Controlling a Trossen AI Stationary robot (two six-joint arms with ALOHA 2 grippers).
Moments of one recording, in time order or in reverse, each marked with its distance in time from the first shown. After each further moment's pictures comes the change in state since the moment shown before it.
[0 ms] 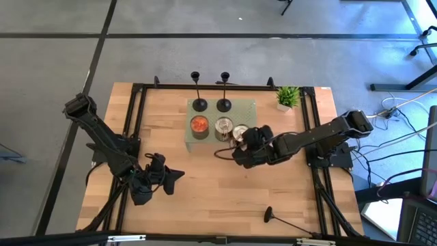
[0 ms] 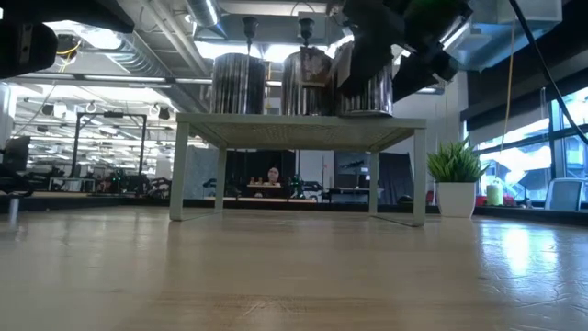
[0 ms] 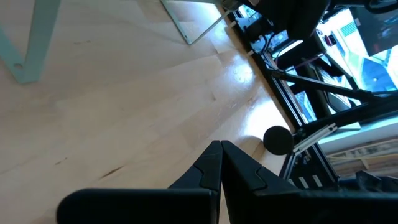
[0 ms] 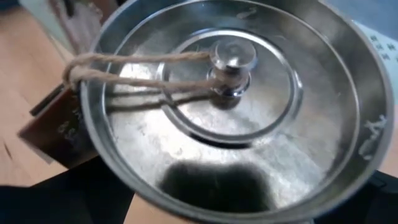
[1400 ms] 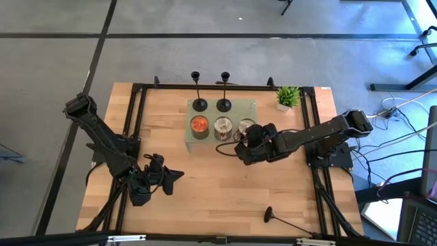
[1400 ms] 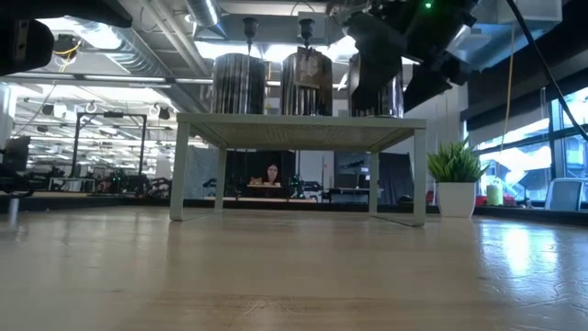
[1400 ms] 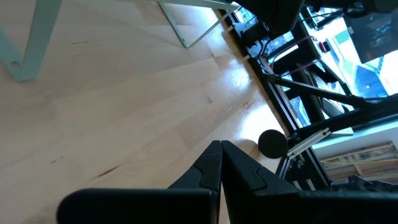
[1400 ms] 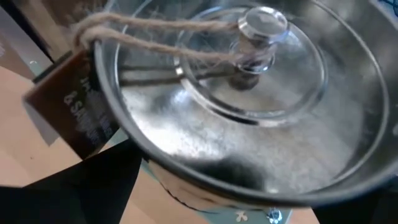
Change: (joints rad) left arm -0.020 0.000 0.000 0.004 -0.029 -0.029; right arm -0.032 0.000 0.000 -0.124 0.013 0.121
